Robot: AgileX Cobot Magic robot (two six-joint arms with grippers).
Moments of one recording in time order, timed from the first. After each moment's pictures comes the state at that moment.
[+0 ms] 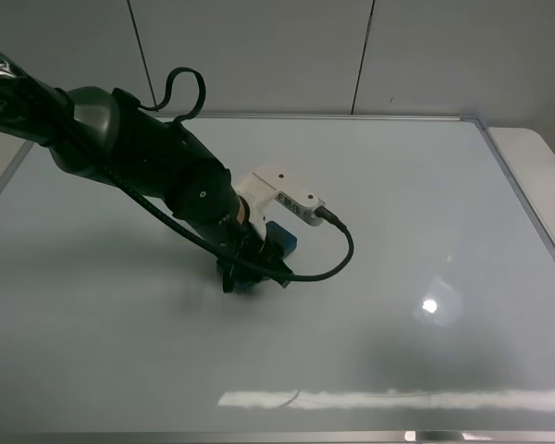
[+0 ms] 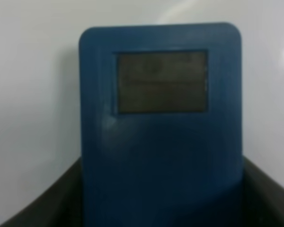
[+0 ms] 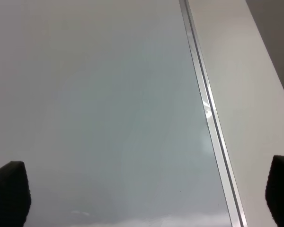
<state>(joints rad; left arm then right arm) -0.73 2.04 -1.03 0.12 0.28 -0.14 0.02 0.00 -0.49 -0.04 1.06 0.02</state>
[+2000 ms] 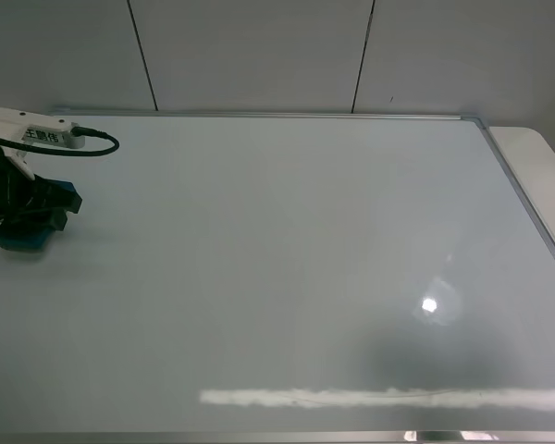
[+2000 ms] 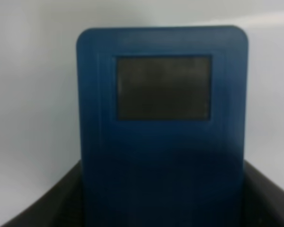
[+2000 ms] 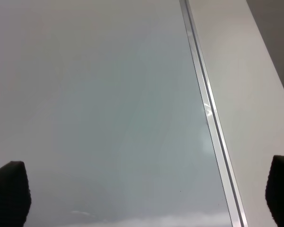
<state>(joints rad) -0.04 1.64 -0.77 0.22 0.42 -0.15 0.02 0.00 -0.49 -0.04 1.06 0.02</state>
